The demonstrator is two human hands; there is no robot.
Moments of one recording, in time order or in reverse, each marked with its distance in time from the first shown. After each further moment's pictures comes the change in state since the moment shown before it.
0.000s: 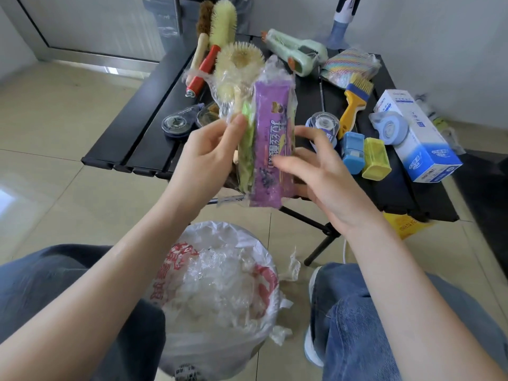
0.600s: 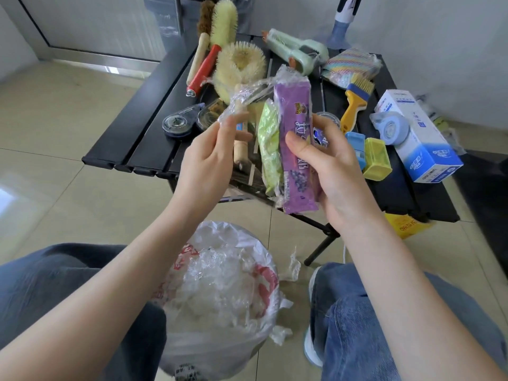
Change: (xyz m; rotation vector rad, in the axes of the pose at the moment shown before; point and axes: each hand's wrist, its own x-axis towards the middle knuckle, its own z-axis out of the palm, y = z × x) left_hand -0.004 -0.002 0.006 0.068 0.103 -0.037; right_hand 0.000 -0.005 0.004 0.221 0.152 -0.079
